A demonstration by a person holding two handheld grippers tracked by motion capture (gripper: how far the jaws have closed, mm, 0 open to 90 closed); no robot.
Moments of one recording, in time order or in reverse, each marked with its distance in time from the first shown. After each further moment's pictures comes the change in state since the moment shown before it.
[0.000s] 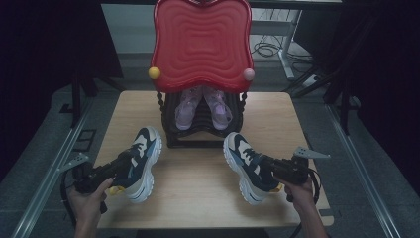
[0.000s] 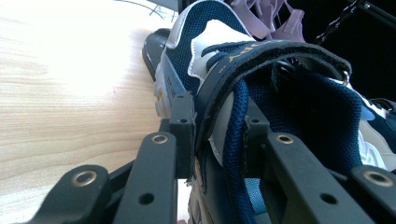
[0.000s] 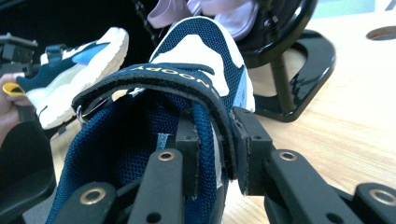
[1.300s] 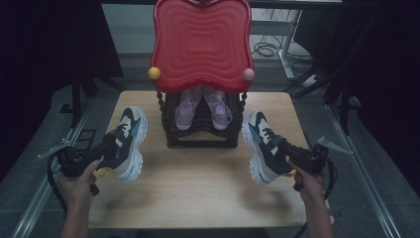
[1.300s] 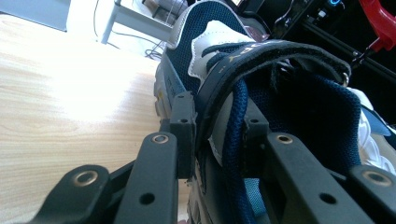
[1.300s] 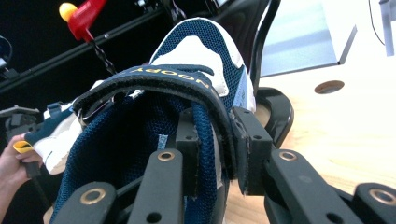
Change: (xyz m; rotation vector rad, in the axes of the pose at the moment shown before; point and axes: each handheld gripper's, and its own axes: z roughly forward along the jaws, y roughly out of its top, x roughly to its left) left arm 0.028 0.042 -0.005 -0.130 -0.011 -0.036; right arm -0.017 0.030 -0.028 -0.225 -0.054 0.110
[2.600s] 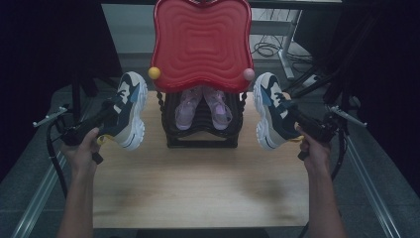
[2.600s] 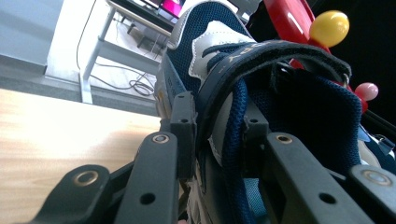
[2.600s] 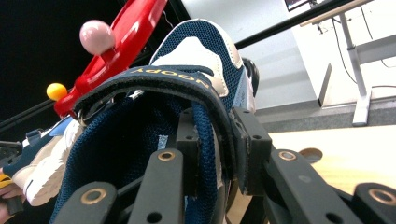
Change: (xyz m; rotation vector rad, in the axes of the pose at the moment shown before) left arm -0.014 0.073 0.034 -0.109 -0.061 0.011; right arm -0.003 0.084 0.021 -0.127 -0.059 0.002
